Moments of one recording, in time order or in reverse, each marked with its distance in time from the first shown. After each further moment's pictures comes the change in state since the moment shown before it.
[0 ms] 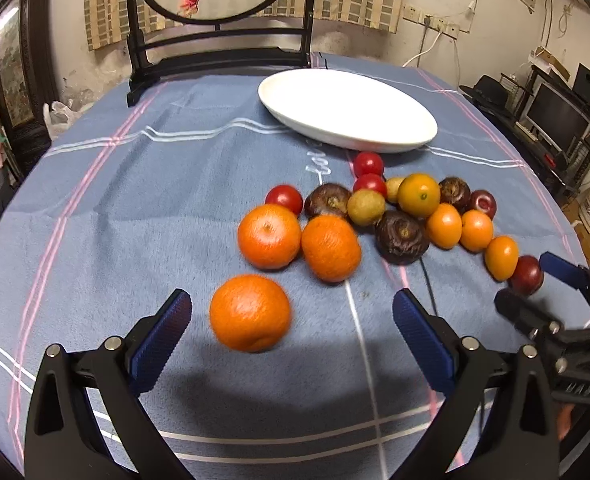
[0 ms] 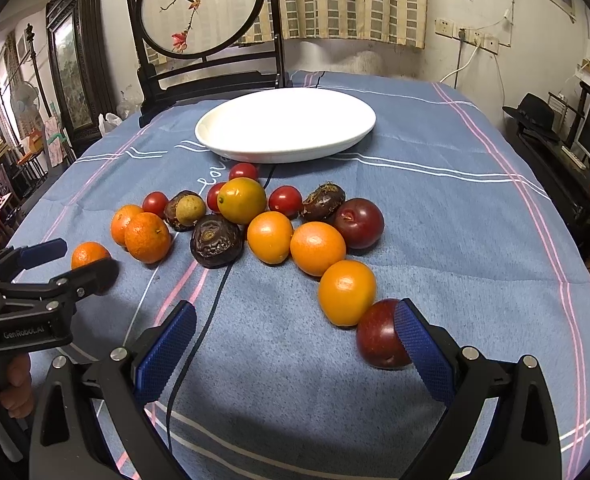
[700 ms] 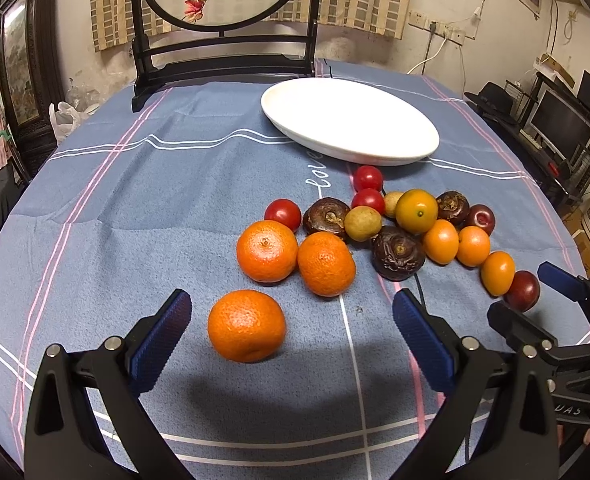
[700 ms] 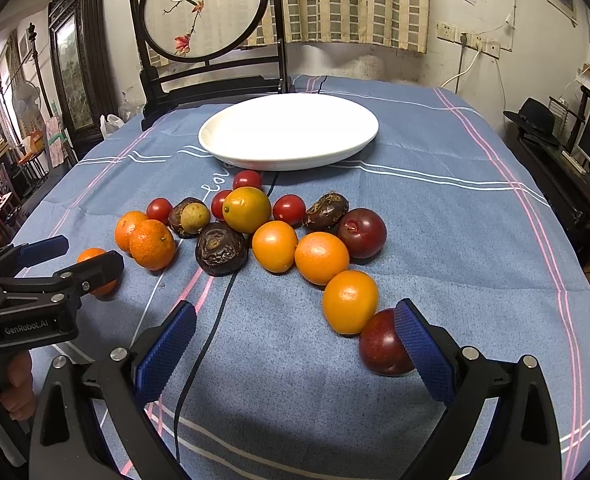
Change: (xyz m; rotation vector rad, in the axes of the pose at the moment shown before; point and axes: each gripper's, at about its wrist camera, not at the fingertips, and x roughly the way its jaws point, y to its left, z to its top) left arm -0.007 -0.008 0.013 -0.019 -0.015 0.032; right arm -0.002 0.004 0.007 -0.003 0.000 -0.002
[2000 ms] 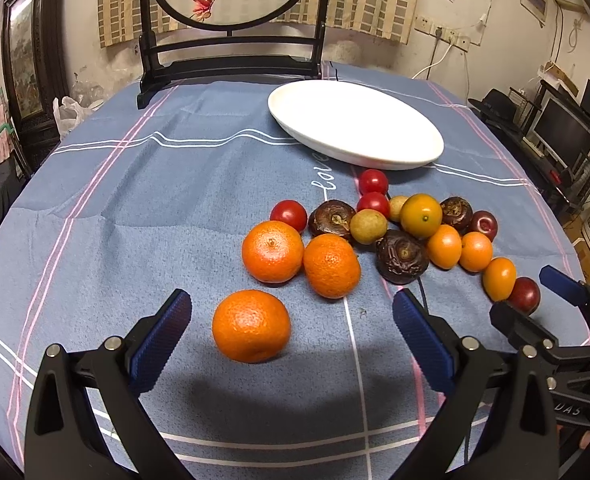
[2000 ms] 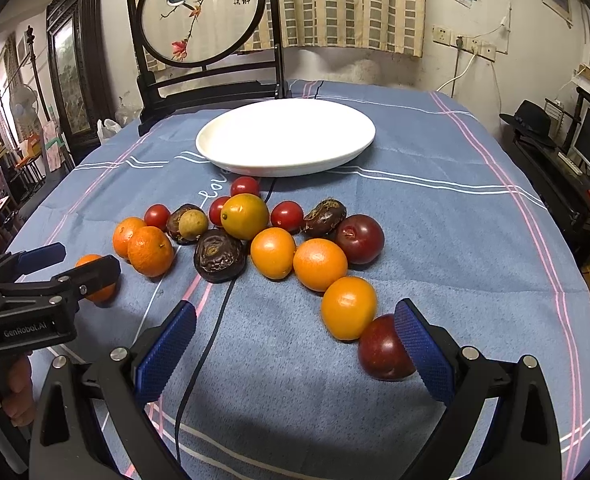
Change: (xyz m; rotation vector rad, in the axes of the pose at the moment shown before) left arm -0.002 0.004 0.000 -0.027 -0.008 0.002; right arm -0.002 0.000 0.001 0.003 -0.017 -0.009
